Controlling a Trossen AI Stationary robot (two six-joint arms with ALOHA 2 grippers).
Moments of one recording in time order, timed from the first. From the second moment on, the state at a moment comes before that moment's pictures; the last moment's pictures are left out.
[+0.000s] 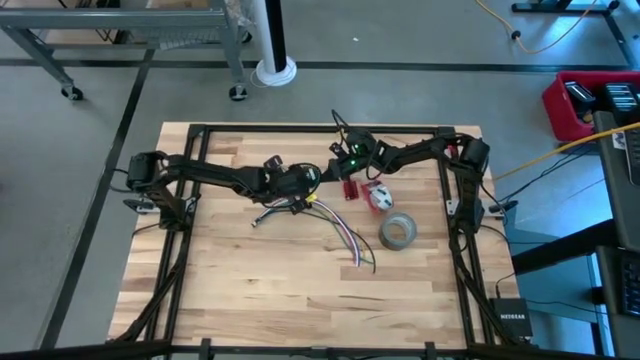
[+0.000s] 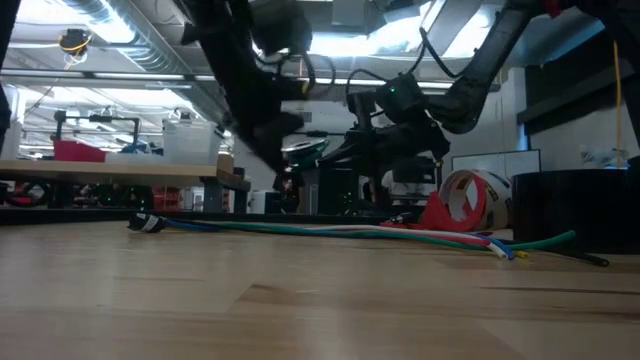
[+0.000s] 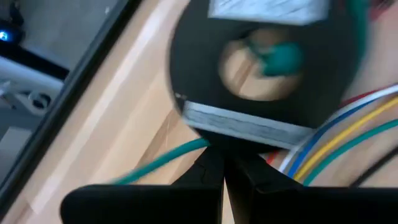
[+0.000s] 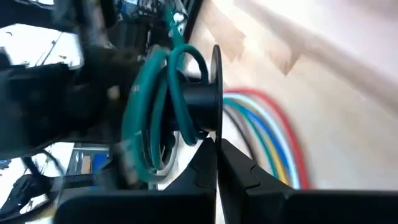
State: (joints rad) left arm 0.08 1.69 1.10 -0.49 -0.58 -0.26; right arm -0.49 1.94 0.94 0.58 -0.80 0.98
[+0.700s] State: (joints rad) left arm 0.04 0.76 0.63 -0.48 -0.57 -0.45; right arm -0.52 1.96 0.94 0.63 -0.83 0.96
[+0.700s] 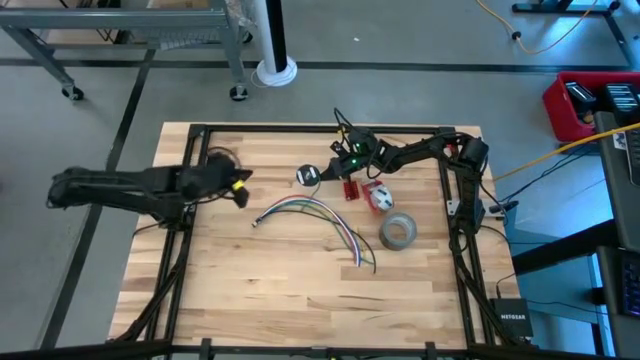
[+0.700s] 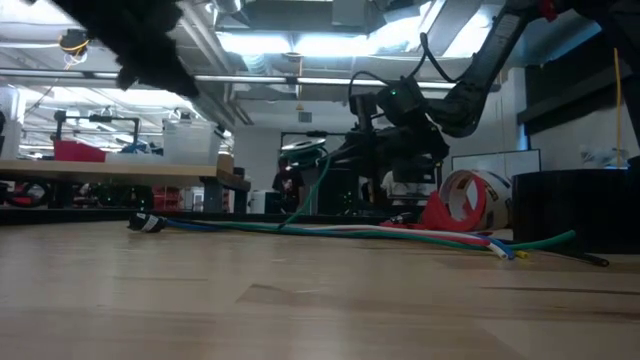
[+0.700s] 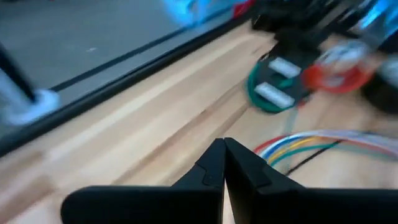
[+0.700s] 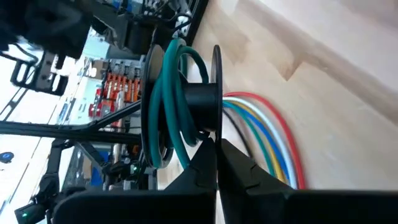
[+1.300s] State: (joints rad) left arm -0.13 0.37 0.11 0.21 -0.41 -0.16; right arm -0.52 1.96 0.94 0.63 -0.80 0.97
